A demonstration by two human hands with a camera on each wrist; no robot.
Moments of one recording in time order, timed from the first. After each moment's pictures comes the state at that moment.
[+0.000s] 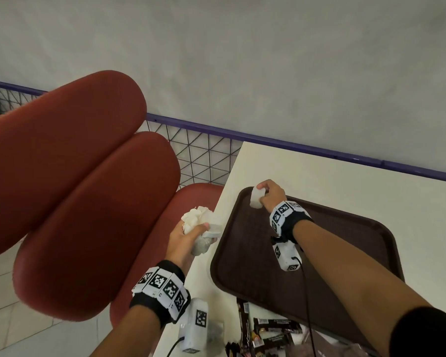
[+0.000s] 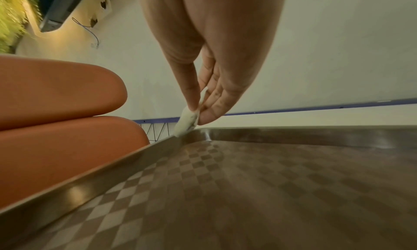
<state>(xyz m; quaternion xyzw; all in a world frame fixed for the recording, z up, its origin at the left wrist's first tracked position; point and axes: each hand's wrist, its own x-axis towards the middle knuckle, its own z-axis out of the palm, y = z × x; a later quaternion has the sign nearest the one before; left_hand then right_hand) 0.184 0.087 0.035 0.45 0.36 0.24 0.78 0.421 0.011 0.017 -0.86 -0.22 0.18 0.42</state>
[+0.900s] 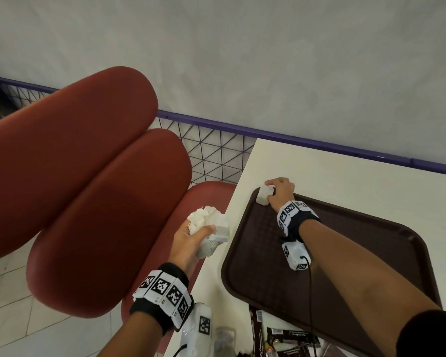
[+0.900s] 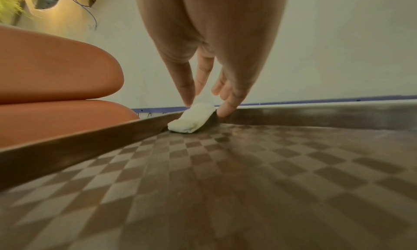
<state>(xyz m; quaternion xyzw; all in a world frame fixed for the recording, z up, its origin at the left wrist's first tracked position) 0.178 0.101 0.027 0.48 0.37 0.24 0.76 0.434 0.035 -0.009 -0.89 -0.28 0.14 0.33</state>
